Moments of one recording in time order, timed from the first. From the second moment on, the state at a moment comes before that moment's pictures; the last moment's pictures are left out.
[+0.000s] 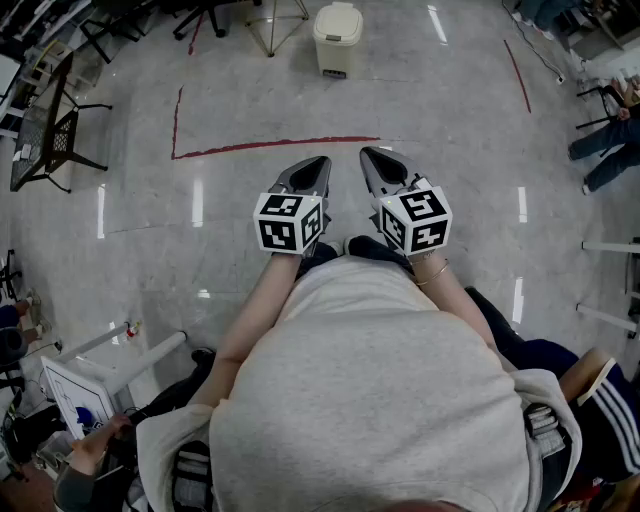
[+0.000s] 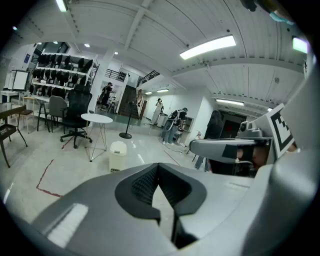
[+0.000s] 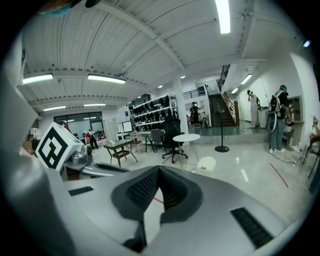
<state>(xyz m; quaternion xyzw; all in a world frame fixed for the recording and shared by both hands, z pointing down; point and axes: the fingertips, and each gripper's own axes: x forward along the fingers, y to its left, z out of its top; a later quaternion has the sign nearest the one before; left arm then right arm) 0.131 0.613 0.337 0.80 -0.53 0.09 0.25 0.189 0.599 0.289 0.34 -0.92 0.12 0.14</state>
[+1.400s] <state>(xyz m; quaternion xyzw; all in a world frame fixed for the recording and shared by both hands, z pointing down) 0.091 0.549 0.362 0.80 -0.52 0.06 0.28 0.159 0.537 0.323 0.35 -0.91 0.18 0.14</state>
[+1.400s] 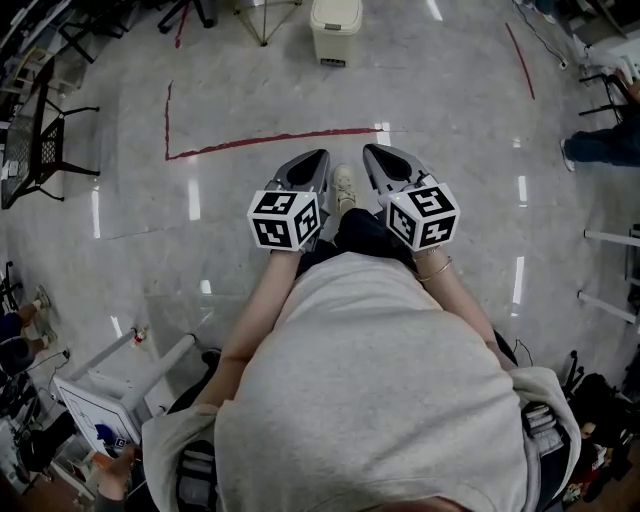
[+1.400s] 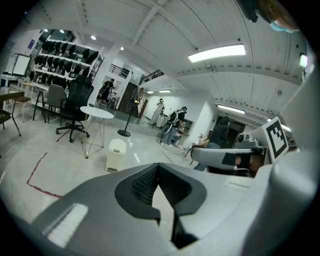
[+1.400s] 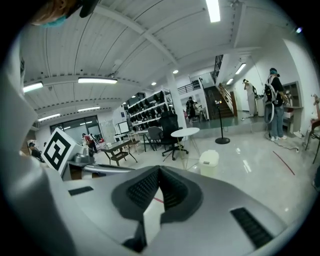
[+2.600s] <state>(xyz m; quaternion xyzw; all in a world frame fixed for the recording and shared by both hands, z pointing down) 0.054 0.272 0.367 0.79 -0.54 0.07 0.30 0.137 0.251 0.338 0.34 -0.91 0.21 0.14</state>
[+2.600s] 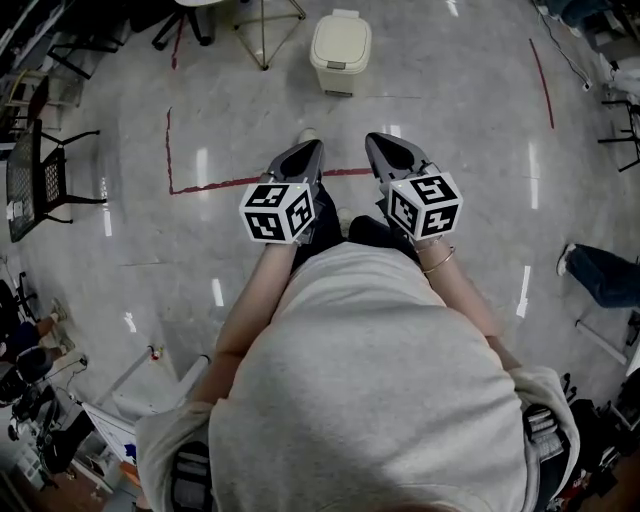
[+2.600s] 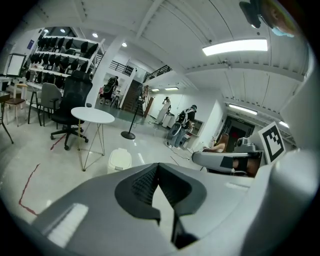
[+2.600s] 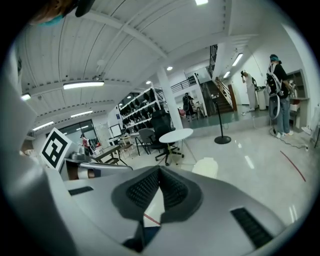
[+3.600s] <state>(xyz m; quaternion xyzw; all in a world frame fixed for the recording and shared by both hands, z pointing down) -0.072 0.007 0.378 0.84 -0.43 0.09 0.33 0.007 0.004 0.349 0.44 -0.86 0.22 0.15</state>
